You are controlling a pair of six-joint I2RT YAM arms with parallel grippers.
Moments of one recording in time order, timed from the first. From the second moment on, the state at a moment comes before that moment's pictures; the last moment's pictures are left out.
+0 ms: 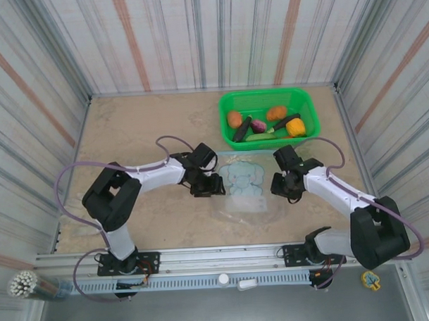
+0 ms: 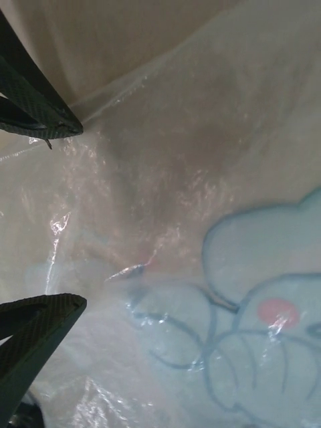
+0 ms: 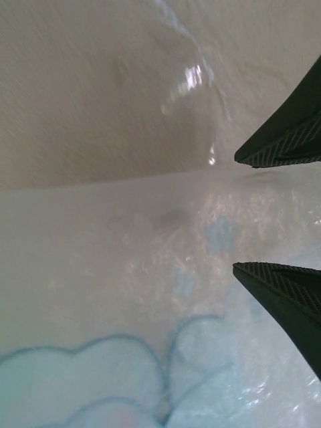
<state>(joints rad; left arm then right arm) -0.75 1.78 1.08 -0.53 0.35 -0.65 0.41 1.26 0.69 -0.76 0.00 0.70</state>
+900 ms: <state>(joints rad) -0.47 1.64 1.45 -0.88 -0.12 -0.40 0.85 1.40 0.92 -0.39 -0.27 0.63</state>
